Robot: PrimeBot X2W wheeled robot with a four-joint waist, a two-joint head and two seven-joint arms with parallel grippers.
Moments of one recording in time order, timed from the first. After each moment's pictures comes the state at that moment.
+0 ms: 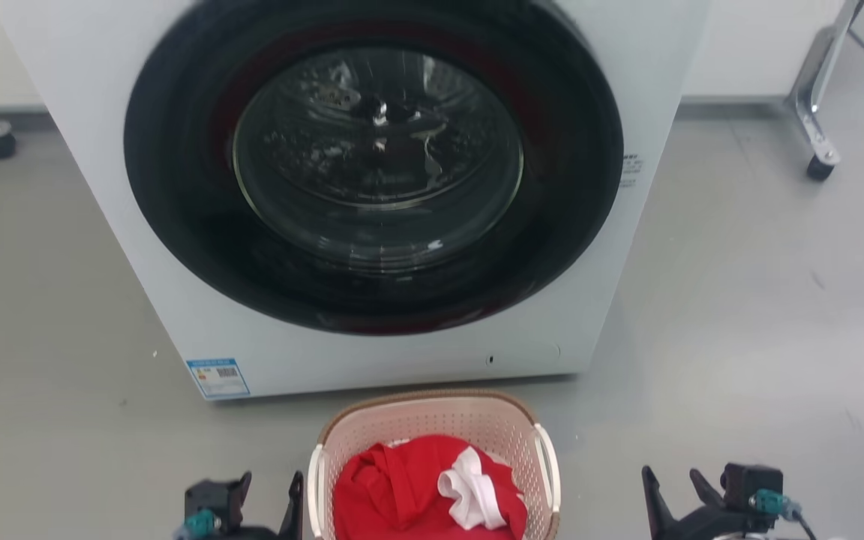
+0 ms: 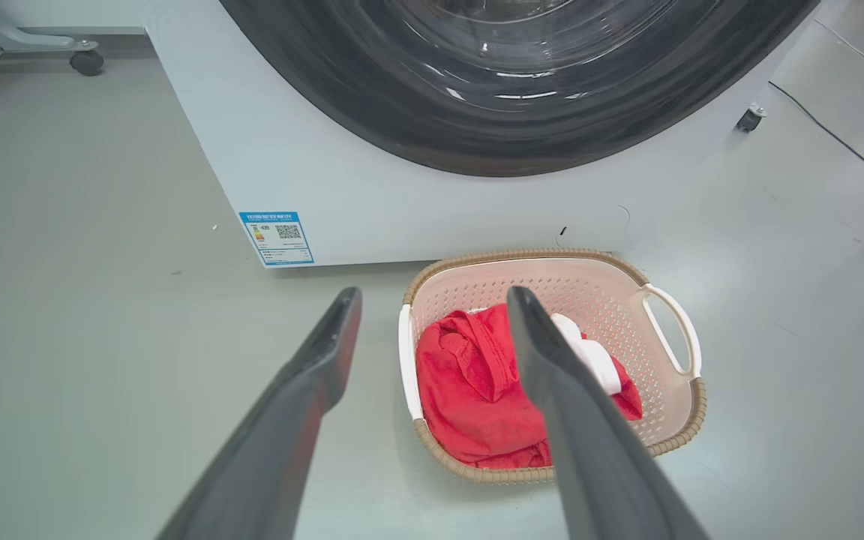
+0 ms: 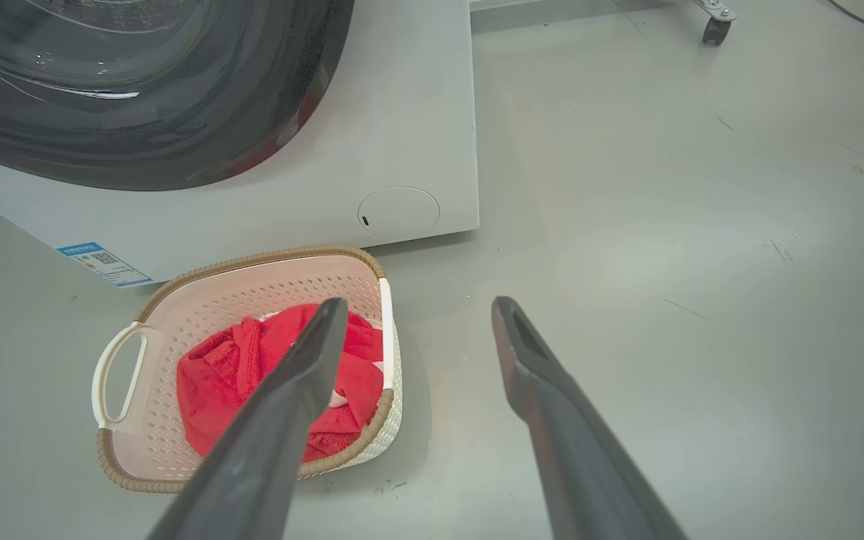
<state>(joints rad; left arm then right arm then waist) -0.39 0.12 -0.51 0.89 -0.61 0.04 -0.25 -0.46 -0.14 0.57 1.01 0.67 -0.03 -0.25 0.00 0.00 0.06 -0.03</state>
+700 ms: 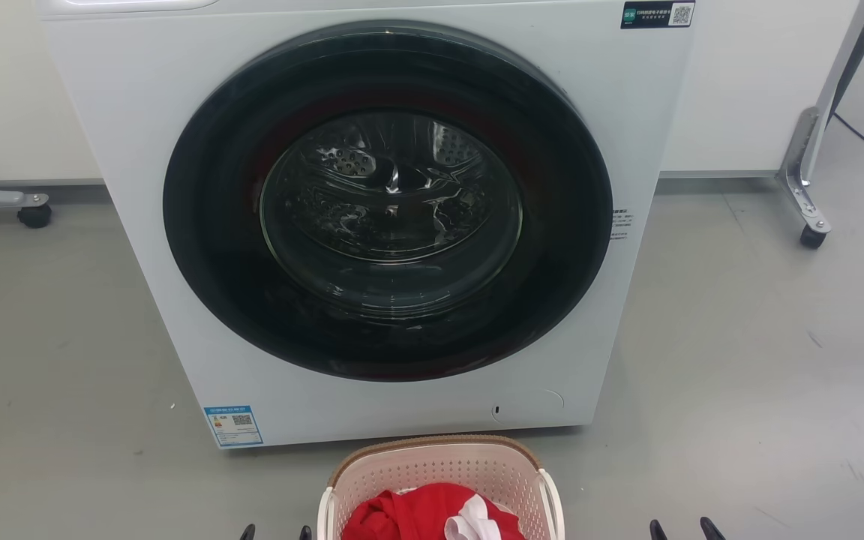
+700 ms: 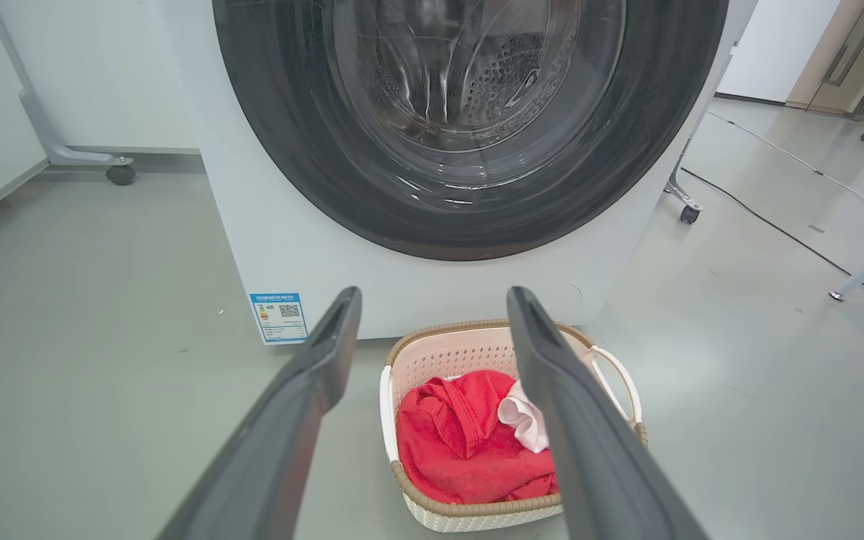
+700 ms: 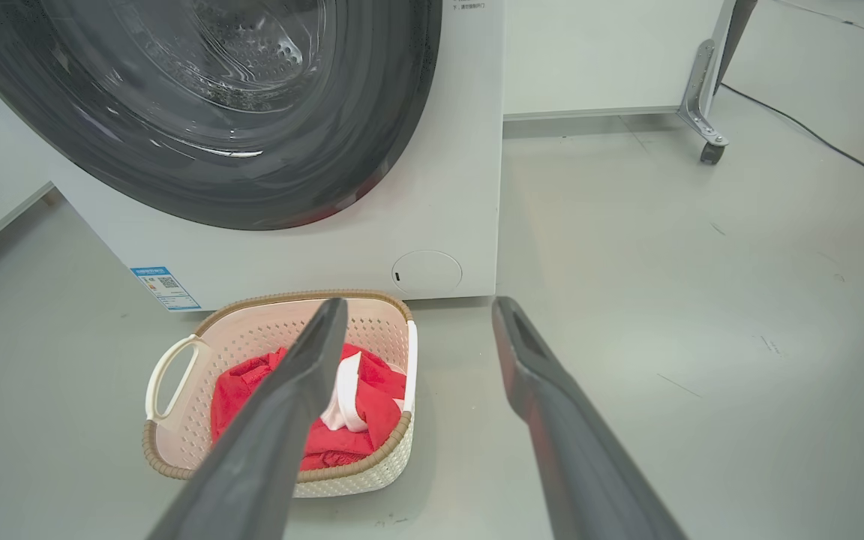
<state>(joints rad) 0.01 0.17 -0.40 0.35 -0.46 0.12 -0.25 -0.11 -0.22 0.48 0.54 0.51 -0.12 -0.25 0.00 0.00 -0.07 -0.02</state>
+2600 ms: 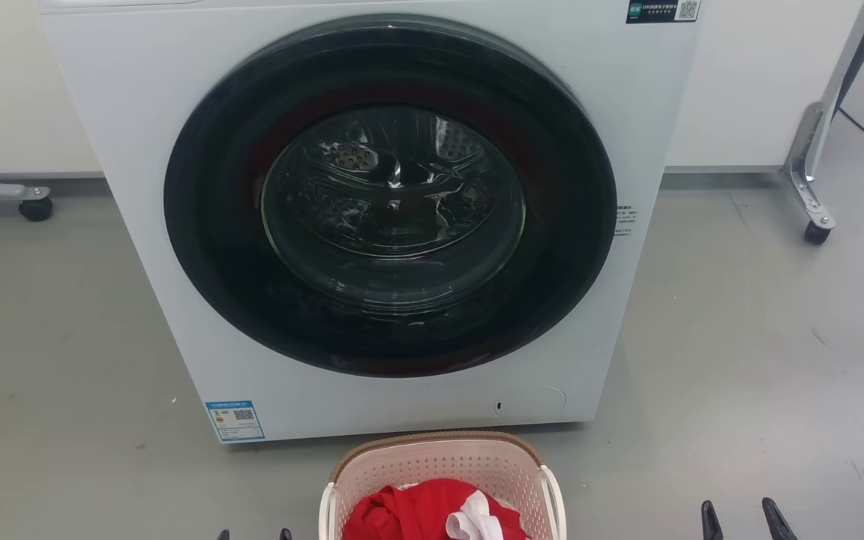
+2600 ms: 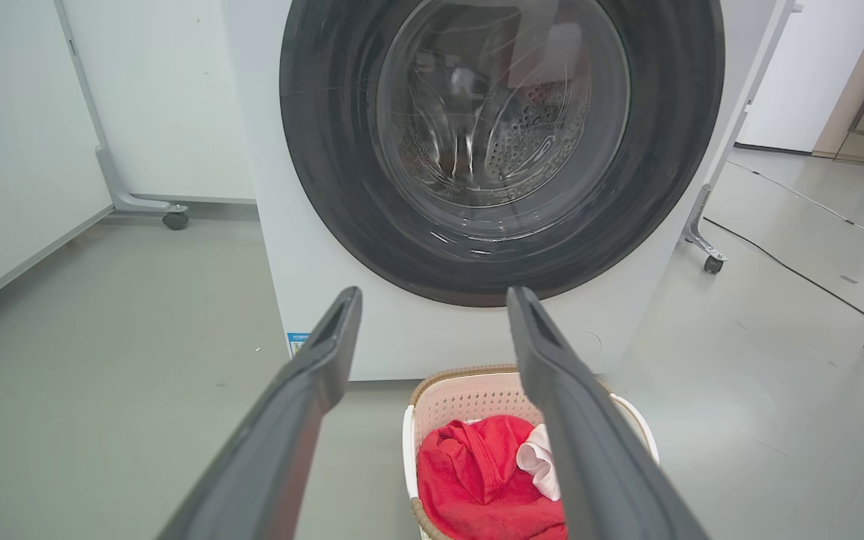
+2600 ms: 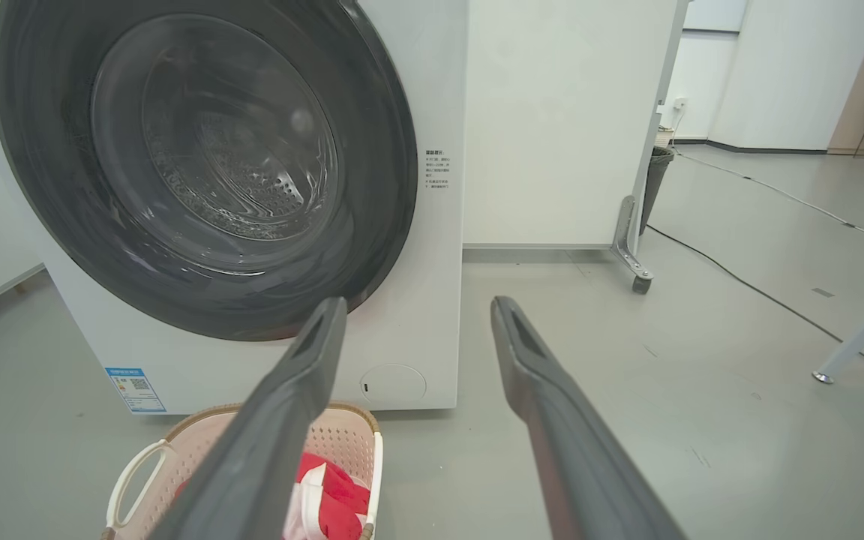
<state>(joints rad) 0.20 0.10 -0.23 0.08 -0.27 0.12 -0.24 0.20 -0.15 0.18 0.02 0.18 -0.12 -0.24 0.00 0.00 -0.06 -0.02</state>
